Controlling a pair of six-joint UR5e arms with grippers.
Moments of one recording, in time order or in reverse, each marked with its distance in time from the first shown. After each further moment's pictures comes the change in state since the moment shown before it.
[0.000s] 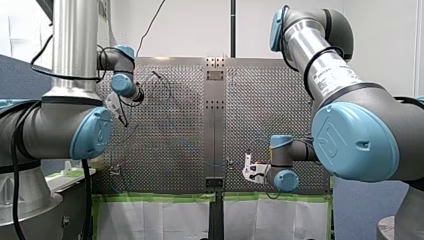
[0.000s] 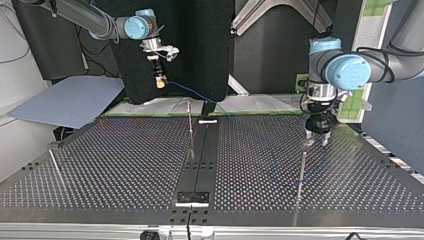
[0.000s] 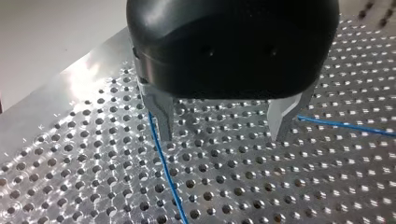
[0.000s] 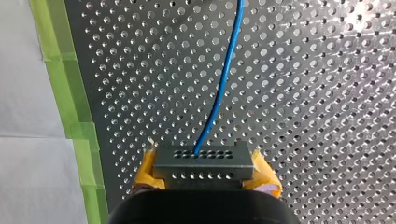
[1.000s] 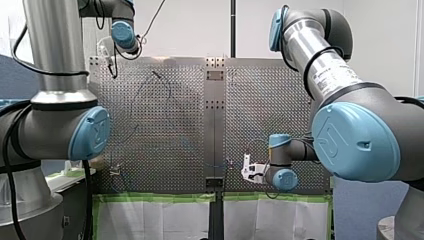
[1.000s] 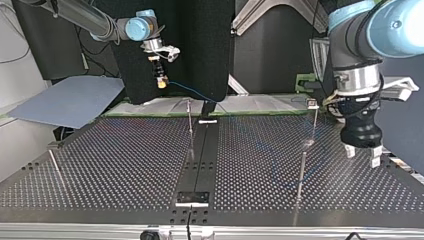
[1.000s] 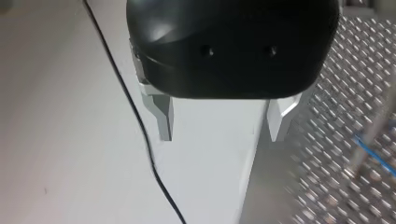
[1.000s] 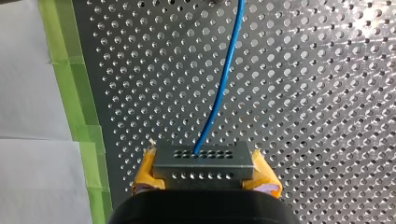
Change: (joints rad) left arm -0.078 0.277 0.216 -0.273 -0.191 0.275; right arm 0.007 0.000 -0.012 0.030 0.000 -0.004
